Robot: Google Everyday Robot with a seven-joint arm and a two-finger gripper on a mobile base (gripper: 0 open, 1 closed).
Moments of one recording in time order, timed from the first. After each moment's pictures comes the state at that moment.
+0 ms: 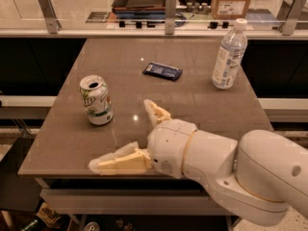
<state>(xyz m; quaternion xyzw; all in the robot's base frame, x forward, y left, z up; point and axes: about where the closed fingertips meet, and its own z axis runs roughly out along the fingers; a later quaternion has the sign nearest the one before) 0.402 0.065 0.895 -0.38 0.67 0.33 0.55</state>
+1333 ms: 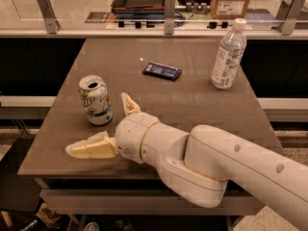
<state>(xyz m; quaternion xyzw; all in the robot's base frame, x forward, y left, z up) 0.453 0.126 0.872 -0.37 0.66 0.30 0.58</state>
